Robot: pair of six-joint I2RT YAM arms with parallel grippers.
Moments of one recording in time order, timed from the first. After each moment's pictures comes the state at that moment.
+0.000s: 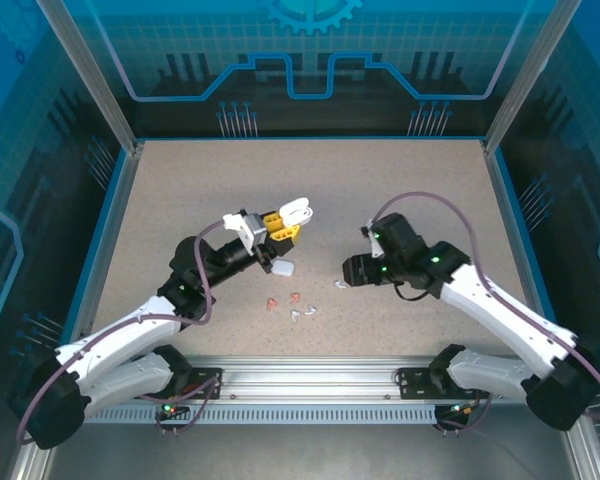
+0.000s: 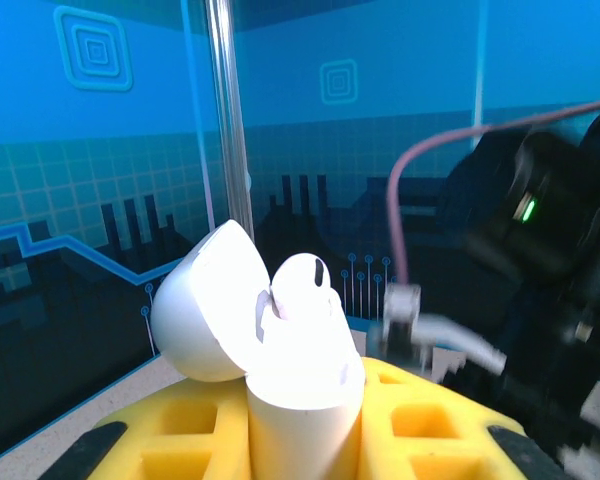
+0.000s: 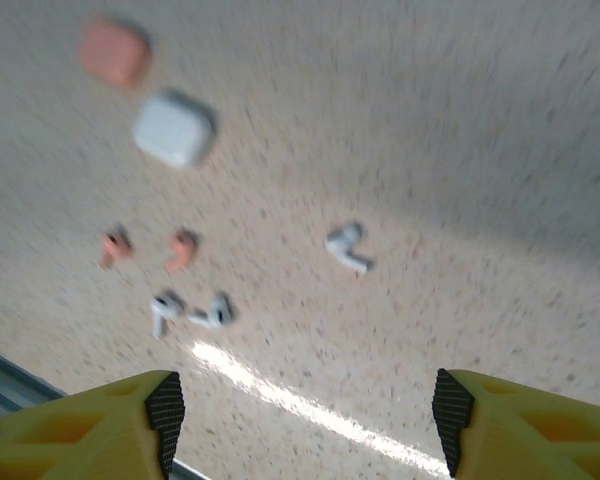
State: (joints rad) left arm -0.64 0.97 0.56 0.64 0.34 0.00; right arm 0.66 1.14 0.94 -0.83 -0.07 0.49
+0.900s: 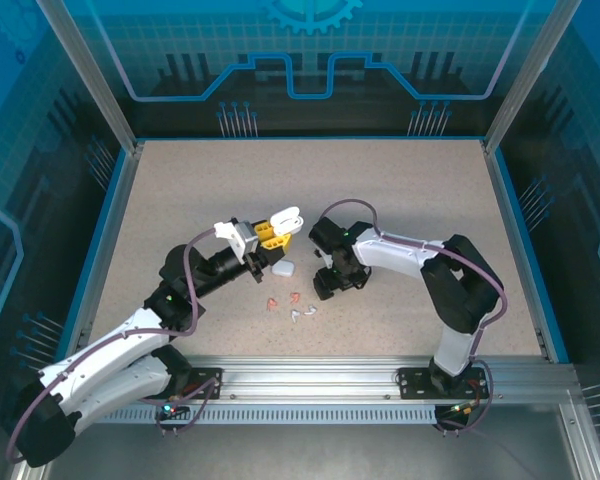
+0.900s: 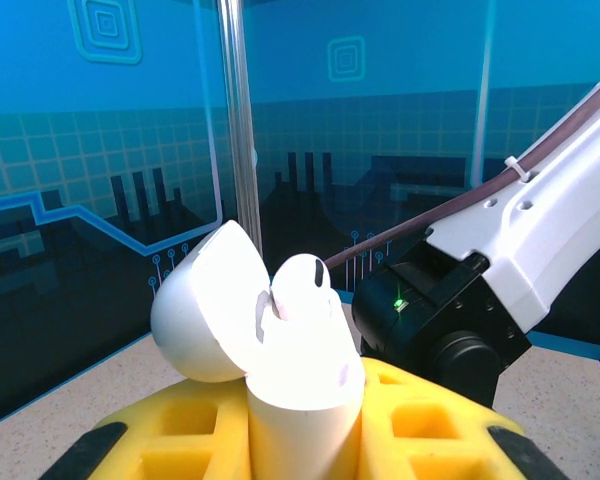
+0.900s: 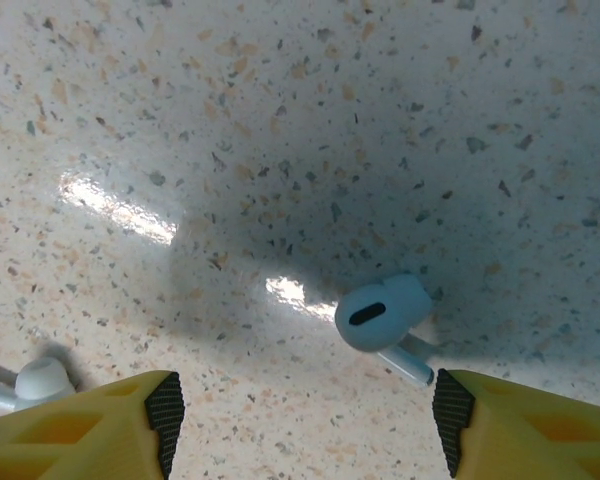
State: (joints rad) left arm -0.64 0.84 0.52 0.50 0.31 0.00; right arm 0.74 1.80 1.15 -0.83 -0.05 0.31
